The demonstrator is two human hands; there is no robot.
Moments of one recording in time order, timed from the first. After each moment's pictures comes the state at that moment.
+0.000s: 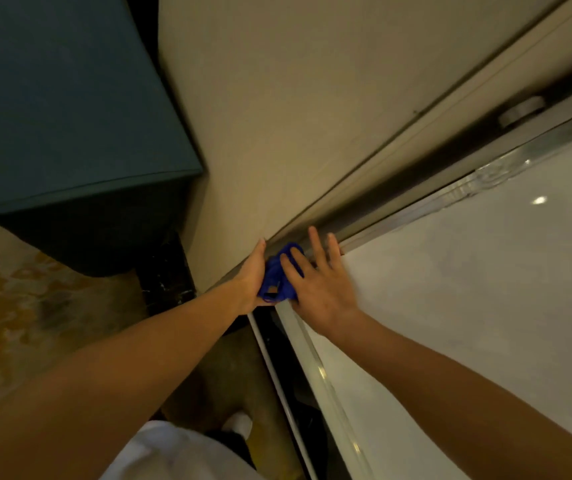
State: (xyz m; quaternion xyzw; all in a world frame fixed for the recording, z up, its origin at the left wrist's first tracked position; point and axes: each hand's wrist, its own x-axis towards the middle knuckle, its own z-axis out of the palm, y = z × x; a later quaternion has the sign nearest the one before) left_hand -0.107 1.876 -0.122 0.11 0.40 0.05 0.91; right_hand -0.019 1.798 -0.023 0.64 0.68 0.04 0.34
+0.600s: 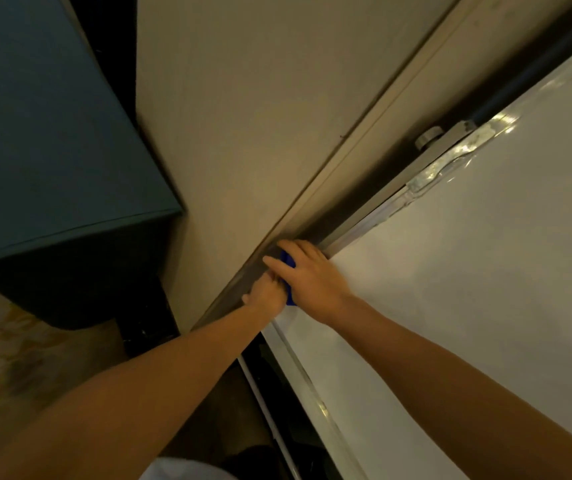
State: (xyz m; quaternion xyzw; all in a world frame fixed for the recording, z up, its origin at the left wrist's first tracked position) left_hand -0.081 1.854 -0.083 0.76 0.50 -0.03 0.42; right_hand -0.007 1.803 0.023 0.67 0.72 0.04 0.19
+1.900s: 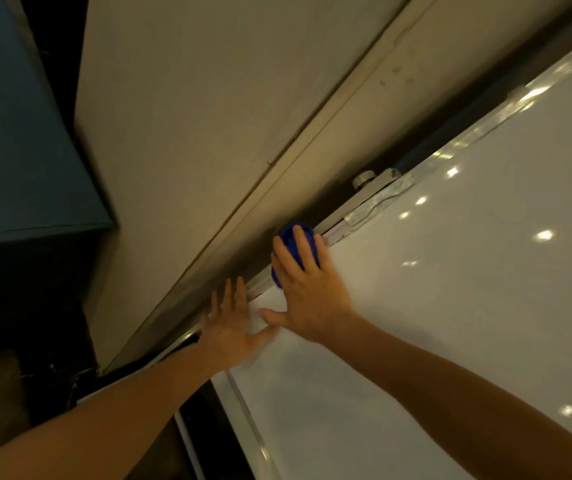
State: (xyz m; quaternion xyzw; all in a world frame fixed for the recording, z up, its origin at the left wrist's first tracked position) left_hand -0.032 1.813 -0.077 0.78 0.40 0.07 0.47; right_hand 0.058 1.772 0.096 0.65 0.66 0.18 0.33
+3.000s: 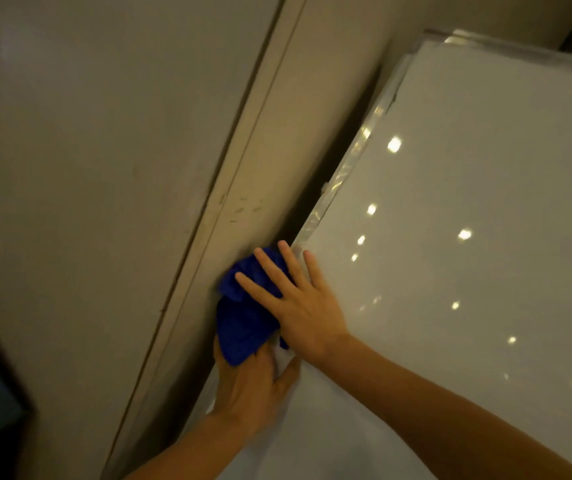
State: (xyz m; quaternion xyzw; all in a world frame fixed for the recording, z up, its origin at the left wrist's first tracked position) left_hand 0.012 1.813 0.108 0.81 0.19 0.42 0.36; right_hand 0.089 1.780 0.238 0.68 0.62 0.36 0.18
